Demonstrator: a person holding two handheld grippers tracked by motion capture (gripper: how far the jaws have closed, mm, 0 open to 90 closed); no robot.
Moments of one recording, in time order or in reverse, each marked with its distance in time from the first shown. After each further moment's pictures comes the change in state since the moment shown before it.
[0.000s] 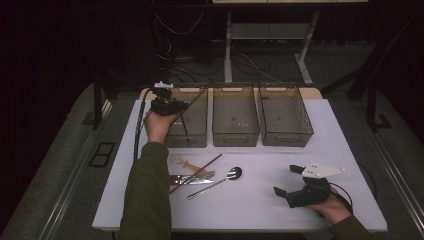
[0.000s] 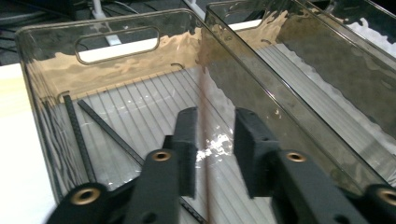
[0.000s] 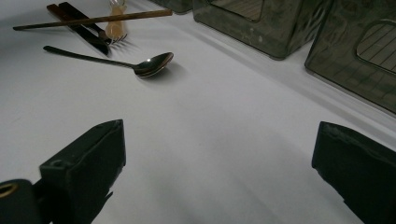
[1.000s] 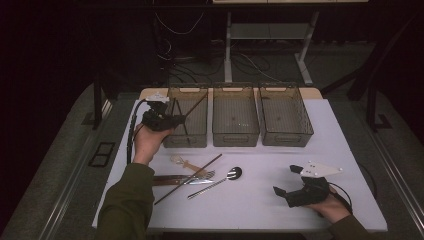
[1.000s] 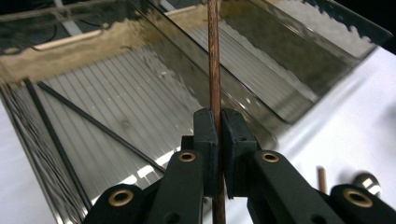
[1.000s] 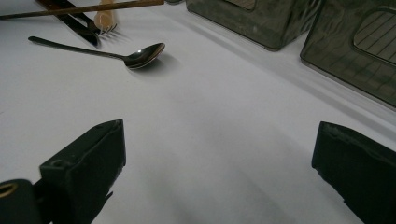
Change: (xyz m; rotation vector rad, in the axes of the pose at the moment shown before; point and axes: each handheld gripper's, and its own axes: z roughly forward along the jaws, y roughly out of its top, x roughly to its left) left arm -0.038 -0.018 -0.061 0.013 -0.106 0.094; right arm -0.002 -0.002 0.004 0.026 -0.023 0.000
